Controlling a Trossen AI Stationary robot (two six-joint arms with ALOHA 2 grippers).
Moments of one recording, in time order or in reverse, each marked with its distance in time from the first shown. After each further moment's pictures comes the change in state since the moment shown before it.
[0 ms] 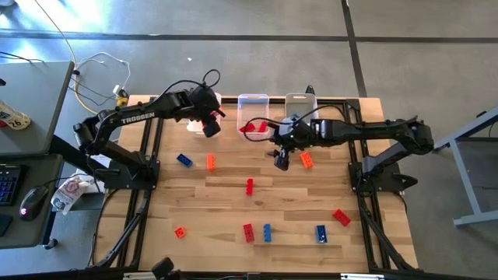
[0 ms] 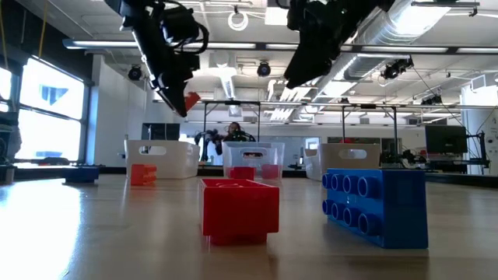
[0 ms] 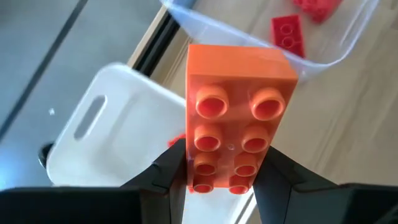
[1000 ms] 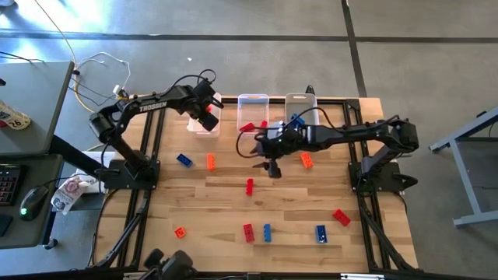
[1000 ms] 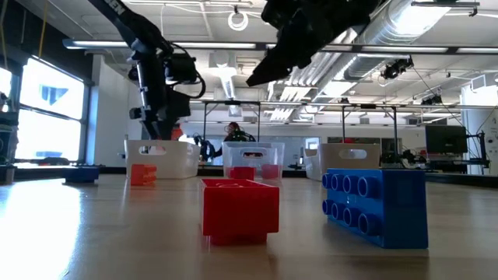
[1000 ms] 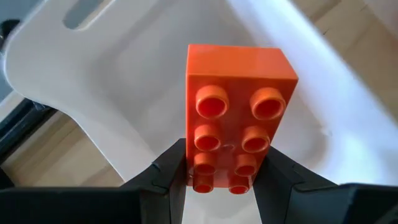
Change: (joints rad) left arm 0.181 0.192 -0.013 -0.045 0.041 -0.207; right arm 0.016 0.155 0.000 0.294 -0.243 -0.318
